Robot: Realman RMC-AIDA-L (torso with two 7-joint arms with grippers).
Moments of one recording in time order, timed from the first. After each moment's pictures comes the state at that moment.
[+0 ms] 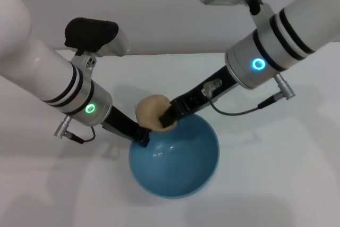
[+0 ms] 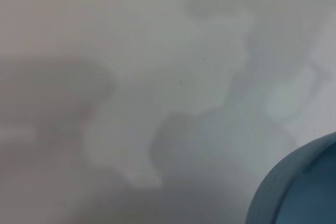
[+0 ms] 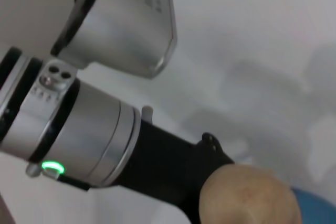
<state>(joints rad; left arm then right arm) -0.74 -2.06 1.51 0.94 2.39 1.28 -2.79 0.88 2.07 -1.41 -1.02 -2.17 -1.45 2.81</state>
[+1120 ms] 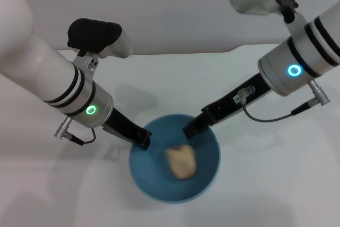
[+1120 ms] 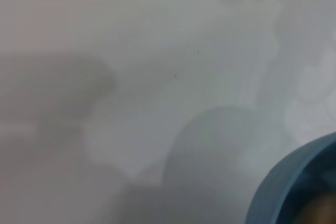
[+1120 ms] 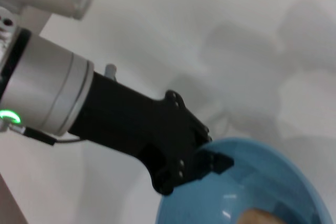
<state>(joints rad) -0.75 -2.06 1.52 0.95 2.40 1.30 -2.79 0.84 2.06 -1.26 -0.98 -2.24 -1.57 2.71</state>
